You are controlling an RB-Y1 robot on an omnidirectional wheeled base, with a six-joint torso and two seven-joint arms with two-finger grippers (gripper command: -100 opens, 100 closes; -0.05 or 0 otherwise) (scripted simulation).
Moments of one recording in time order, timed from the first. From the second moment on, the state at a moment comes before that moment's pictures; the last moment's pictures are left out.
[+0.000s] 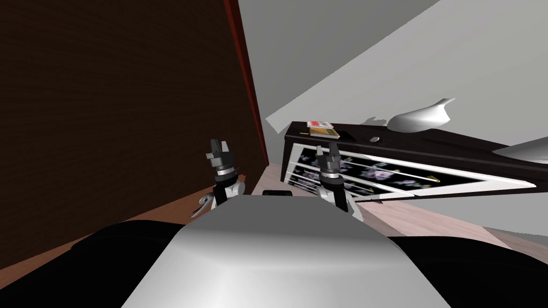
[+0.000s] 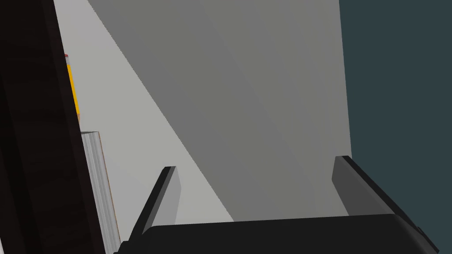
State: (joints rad) left arm 0.49 0.01 0.00 -2.37 0.11 -0.53 -0.08; right arm 0.51 -0.21 -0.04 -2.25 0.06 -0.61 -0.11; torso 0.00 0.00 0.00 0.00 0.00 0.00
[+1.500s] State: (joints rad) left arm 0.49 0.01 0.00 -2.37 0.11 -0.53 -0.08; right arm 0.52 -0.64 -0.17 -2.17 0.11 -0.73 -0.32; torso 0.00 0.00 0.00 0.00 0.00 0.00
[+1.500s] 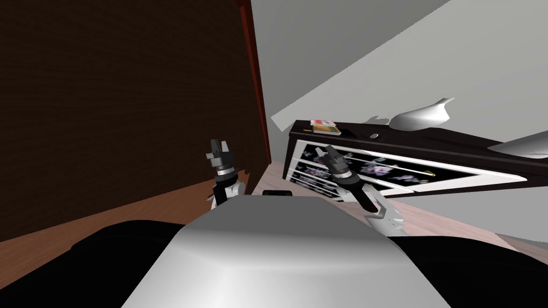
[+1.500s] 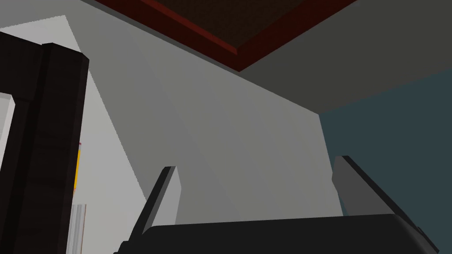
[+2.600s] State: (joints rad) left arm 0.49 0.01 0.00 -2.37 0.11 -0.53 -0.08; right arm 0.53 -0.94 -0.26 -2.10 0.15 -0.81 -0.43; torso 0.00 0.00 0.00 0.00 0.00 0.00
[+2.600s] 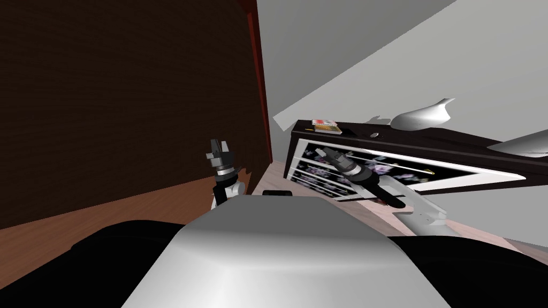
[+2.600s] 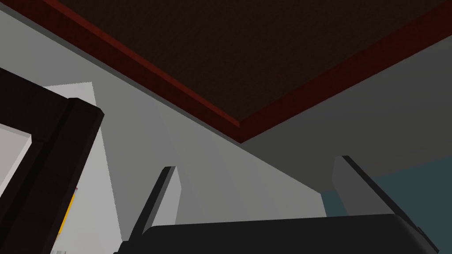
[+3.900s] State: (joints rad) left arm 0.49 0.01 0.00 -2.37 0.11 -0.53 -0.08; right arm 0.56 -1.30 -0.38 -1.98 0.22 -0.91 -0.54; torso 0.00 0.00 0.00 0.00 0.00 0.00
